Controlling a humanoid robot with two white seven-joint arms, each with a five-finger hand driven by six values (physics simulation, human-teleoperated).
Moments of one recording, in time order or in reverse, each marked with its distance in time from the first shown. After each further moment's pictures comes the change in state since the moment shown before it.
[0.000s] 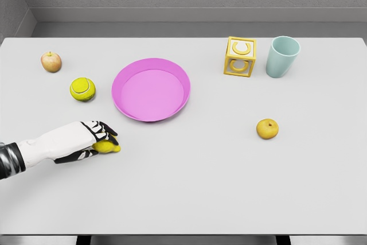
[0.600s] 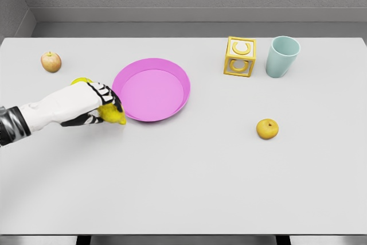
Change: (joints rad) left arm -0.253 -0.070 -0.025 0.000 -0.010 0.018 -0.003; right arm 0.000 0.000 0.000 0.000 0.000 0.000 0.000
